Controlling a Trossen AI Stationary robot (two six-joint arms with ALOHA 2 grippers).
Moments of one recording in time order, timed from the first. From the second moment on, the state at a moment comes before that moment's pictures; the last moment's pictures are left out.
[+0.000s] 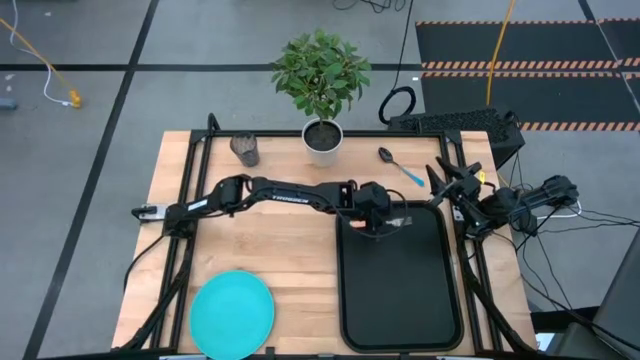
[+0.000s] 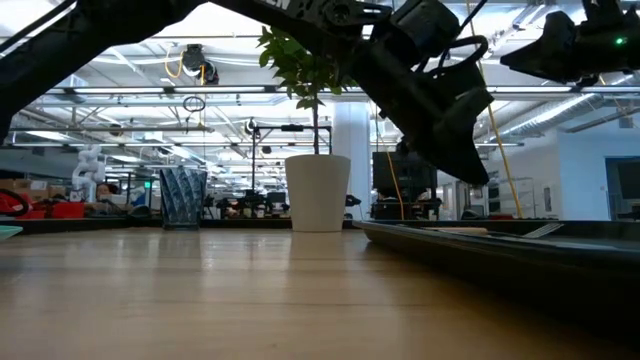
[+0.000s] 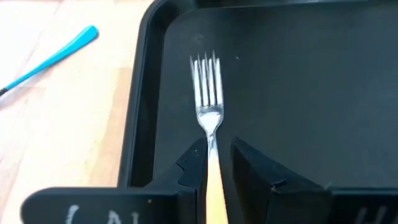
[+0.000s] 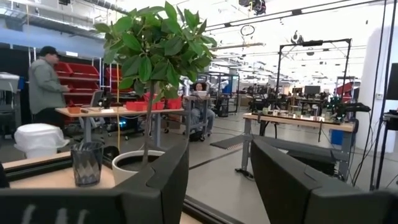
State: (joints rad) left arm 0.03 2.42 2.07 -0.41 -0.01 0.07; right arm 0.33 0.17 0.02 0.76 1.13 -0.59
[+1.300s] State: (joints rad) left arm 0.02 2.08 2.06 -0.15 0.16 0.17; right arm 0.33 0.29 0.02 0.63 1.30 -0.29
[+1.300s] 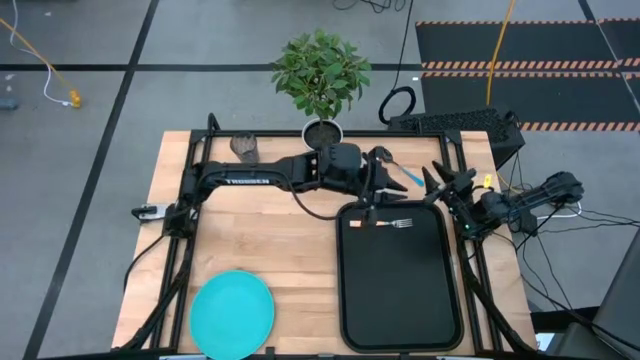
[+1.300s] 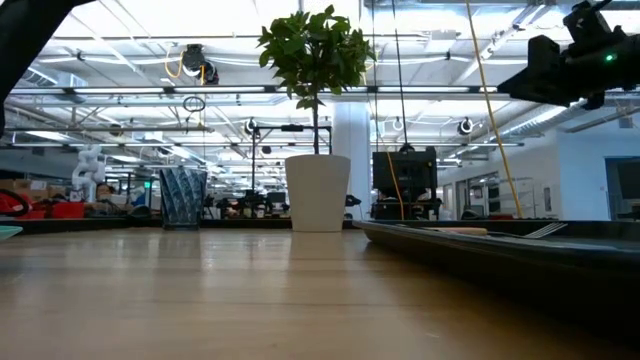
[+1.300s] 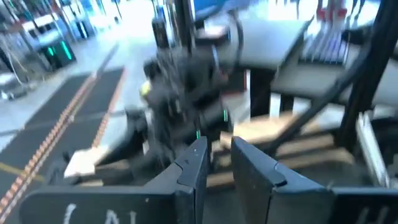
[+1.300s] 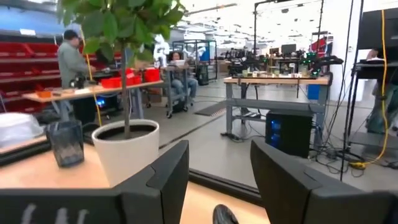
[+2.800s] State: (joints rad) left arm 0.44 1.25 1.02 -0.68 -0.41 -0.17; right arm 0.33 0.41 0.02 0.80 1.23 -0.33
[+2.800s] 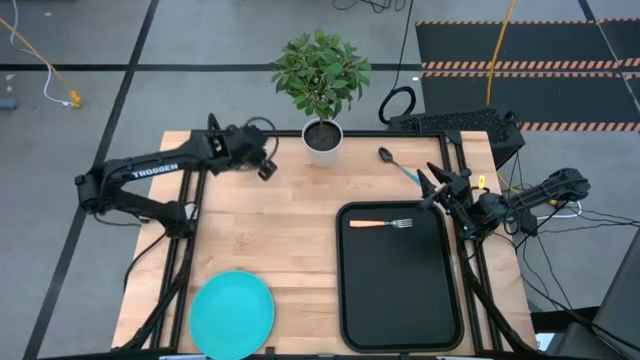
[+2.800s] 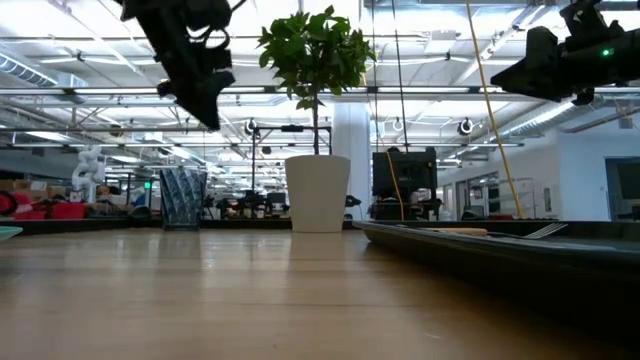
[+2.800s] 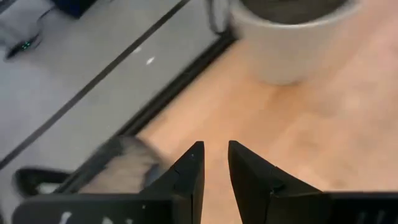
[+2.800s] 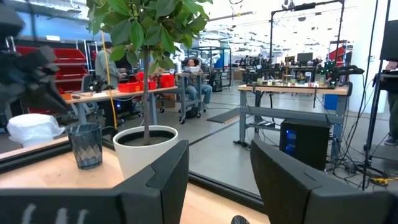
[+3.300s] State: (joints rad) left arm 0.48 1.25 1.02 -0.65 -0.24 -0.04; right arm 0.30 0.47 0.05 0.65 0.96 -0.14
